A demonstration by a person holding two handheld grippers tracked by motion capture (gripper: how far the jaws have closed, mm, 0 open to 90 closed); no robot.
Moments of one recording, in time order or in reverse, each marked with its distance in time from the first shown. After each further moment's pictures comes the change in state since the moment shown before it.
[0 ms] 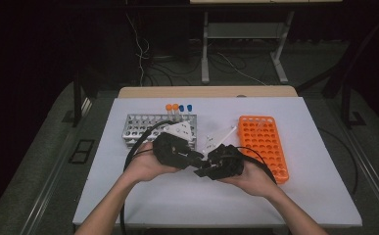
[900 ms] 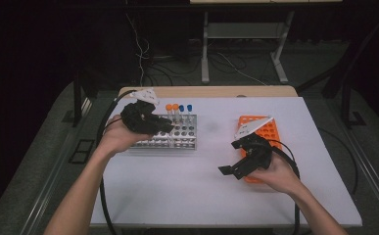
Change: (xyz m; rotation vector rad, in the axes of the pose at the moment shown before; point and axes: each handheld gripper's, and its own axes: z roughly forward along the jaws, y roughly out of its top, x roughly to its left) left arm 0.068 -0.008 -0.074 -0.017 0.240 -0.126; right arm -0.033 -0.041 -0.050 -0.052 -0.107 0.200
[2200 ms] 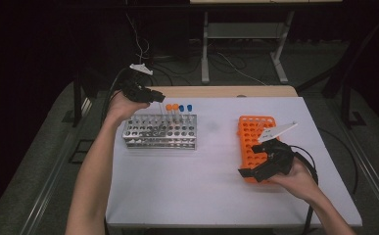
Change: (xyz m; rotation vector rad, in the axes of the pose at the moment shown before) left arm 0.114 0.001 0.037 -0.006 0.138 -0.151; right arm -0.022 -0.044 -0.023 -0.006 -0.033 0.083
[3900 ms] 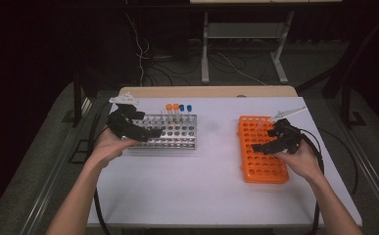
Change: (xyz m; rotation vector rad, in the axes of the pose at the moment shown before) left arm -0.088 -0.068 -0.051 -0.114 -0.044 -0.082; right arm -0.085 -0.006 0.005 -0.003 -0.197 0.153
